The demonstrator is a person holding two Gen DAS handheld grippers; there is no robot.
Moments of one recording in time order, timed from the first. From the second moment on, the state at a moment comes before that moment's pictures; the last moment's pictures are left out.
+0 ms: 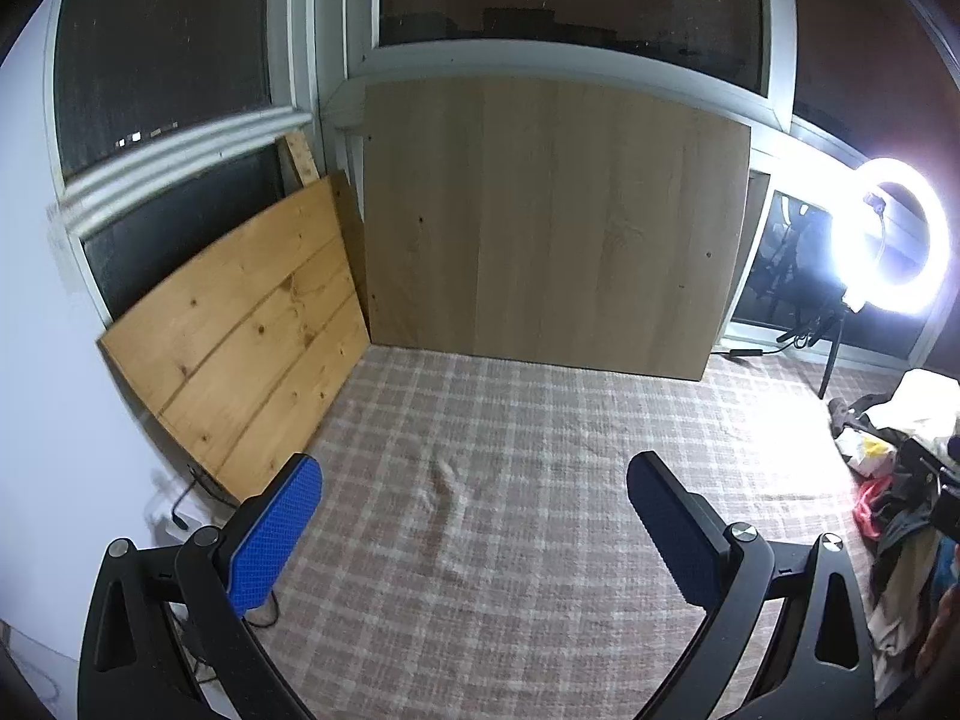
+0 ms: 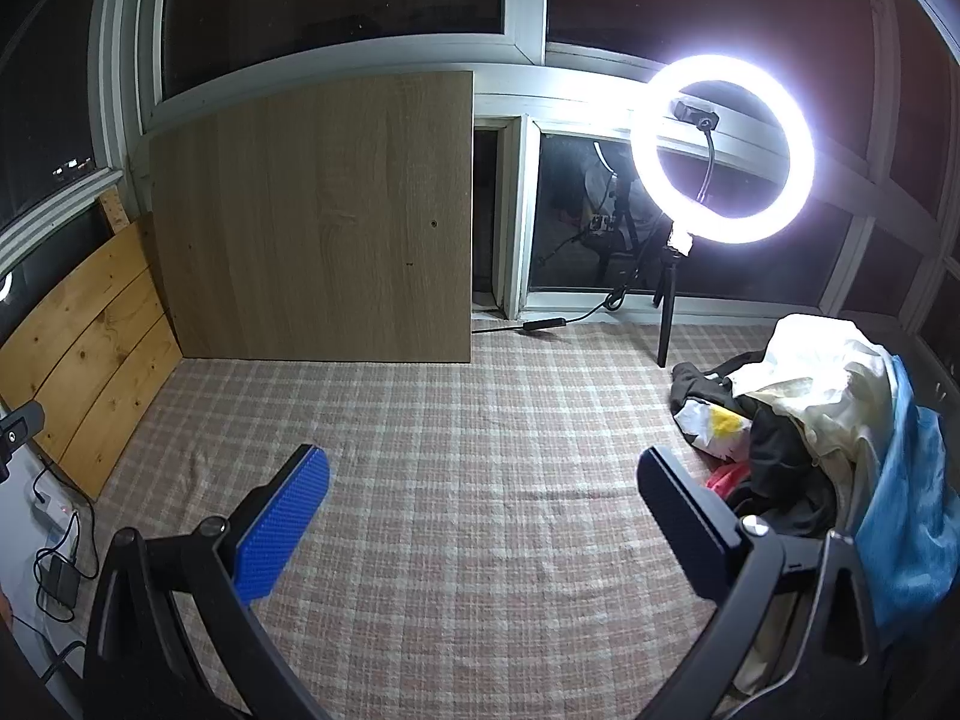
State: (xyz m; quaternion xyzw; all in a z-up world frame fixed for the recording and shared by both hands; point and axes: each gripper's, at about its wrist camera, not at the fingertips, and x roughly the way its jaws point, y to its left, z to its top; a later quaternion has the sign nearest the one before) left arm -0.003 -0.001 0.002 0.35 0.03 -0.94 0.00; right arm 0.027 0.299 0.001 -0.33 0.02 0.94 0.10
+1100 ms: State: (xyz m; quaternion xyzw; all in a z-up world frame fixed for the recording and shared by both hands) left arm -0.001 0.000 -0.008 0.34 0.02 -0.94 -0.01; right arm 0.028 0.295 -0.007 -0.33 0.02 0.94 0.09
